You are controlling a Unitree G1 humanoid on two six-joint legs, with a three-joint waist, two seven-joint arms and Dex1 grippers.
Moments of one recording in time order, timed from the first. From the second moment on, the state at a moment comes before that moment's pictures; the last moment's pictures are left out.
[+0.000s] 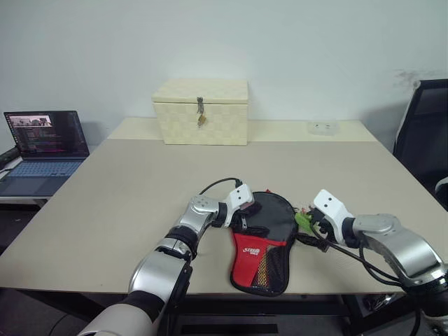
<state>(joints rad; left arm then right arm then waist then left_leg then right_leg) -1.06 0.16 -0.11 1.23 0.13 -0.30 -1.13 -0.47 -0.72 0.23 -0.20 0.21 0.81 0.69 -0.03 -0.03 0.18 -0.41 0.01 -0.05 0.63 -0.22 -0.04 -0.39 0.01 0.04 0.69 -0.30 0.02</state>
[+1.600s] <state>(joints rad) -1.06 0.10 -0.15 1.25 0.13 -0.30 -1.10 -0.07 -1.06 0.16 -0.83 0.37 0.83 1.01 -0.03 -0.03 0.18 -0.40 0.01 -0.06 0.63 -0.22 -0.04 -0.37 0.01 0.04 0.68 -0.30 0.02</state>
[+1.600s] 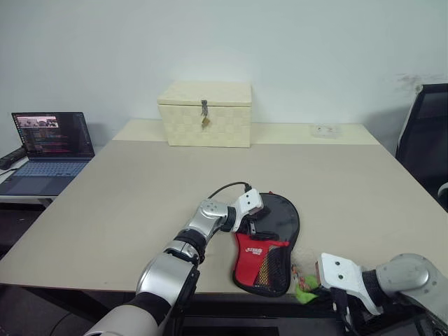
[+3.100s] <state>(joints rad) -0.47 0.52 0.10 0.33 -0.23 0.13 -1.18 -0.61 -0.68 0.14 0.11 0.30 0.48 0.90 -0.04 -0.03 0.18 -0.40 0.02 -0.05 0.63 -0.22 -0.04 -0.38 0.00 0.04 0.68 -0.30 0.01</state>
